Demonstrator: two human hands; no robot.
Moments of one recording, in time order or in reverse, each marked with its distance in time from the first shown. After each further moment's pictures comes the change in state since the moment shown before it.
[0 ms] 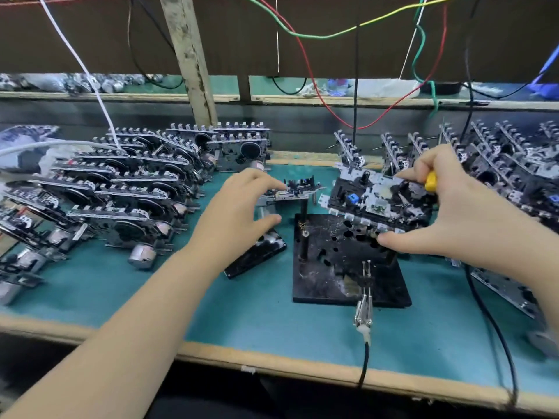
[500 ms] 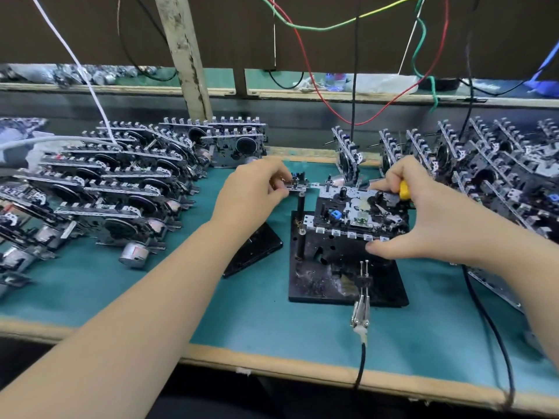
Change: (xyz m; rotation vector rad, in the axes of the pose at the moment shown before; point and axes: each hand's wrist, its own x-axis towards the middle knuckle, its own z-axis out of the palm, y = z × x) left_hand 0.039 0.012 0.019 -0.056 0.026 -0.167; right_hand 0.016 0.005 0.013 0.038 -0.191 -0.035
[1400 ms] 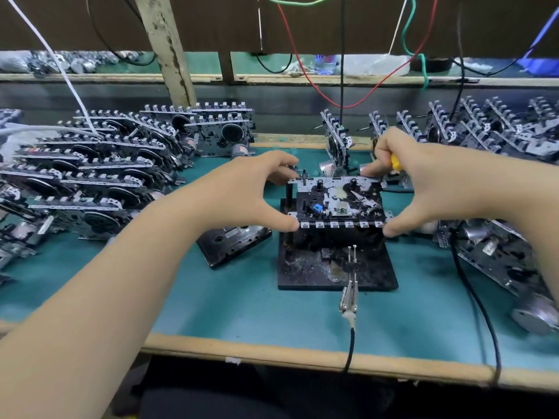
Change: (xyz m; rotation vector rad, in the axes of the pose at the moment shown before) left_hand -0.011 0.018 -0.037 -0.051 -0.488 0.113; right_hand 0.016 -0.001 -0.029 -0.233 -0.191 -0.014
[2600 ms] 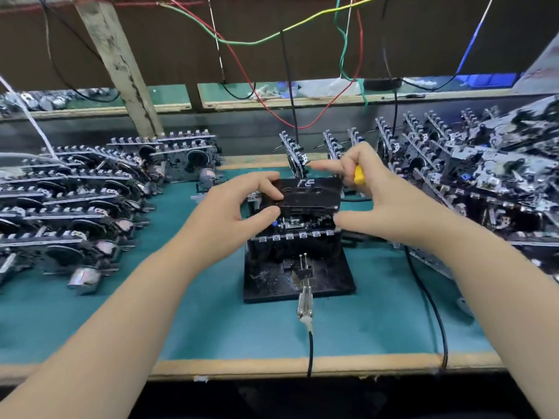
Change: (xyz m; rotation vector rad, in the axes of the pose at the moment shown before) left_hand 0.002 0.020 0.037 -0.197 0.300 0.205; right_hand -0.029 0.010 0.026 0.515 0.271 -0.122
